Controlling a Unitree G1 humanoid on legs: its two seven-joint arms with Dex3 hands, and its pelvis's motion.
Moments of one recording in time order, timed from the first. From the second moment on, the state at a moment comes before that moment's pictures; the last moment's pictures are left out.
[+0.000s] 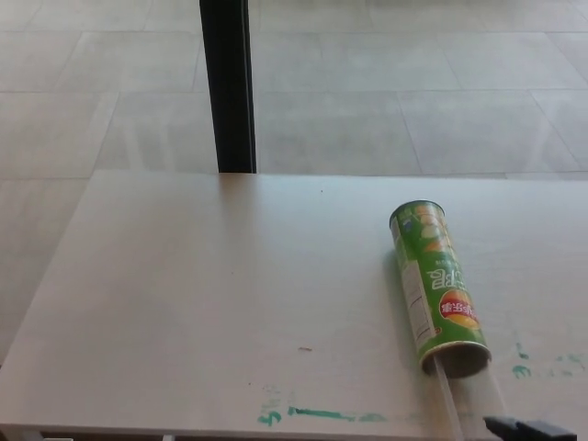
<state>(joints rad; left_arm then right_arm) 0.19 0.64 0.25 1.17 -0.06 -0.22 -0.20 0.36 -0.76 0.03 -0.37 -0.49 -0.15 0.30</state>
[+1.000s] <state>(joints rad) 0.17 0.64 0.24 1.20 -0.06 -0.22 -0.19 0.46 -0.65 -0.63 -0.11 -0.15 -0.15 0.34</state>
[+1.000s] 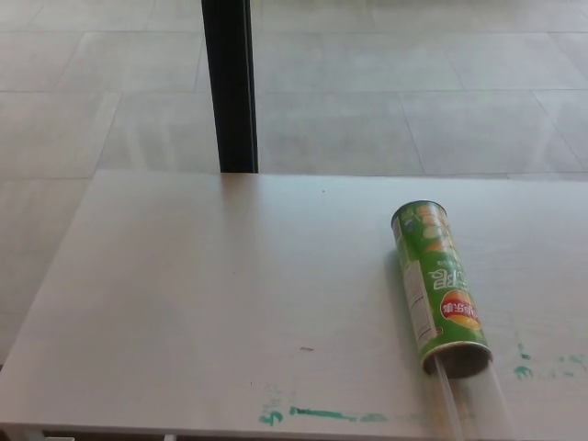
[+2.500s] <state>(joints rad) 0.17 0.63 0.26 1.19 -0.06 -0.22 -0.19 0.24 -0.43 -0.78 0.59 0.15 0.09 0.06</state>
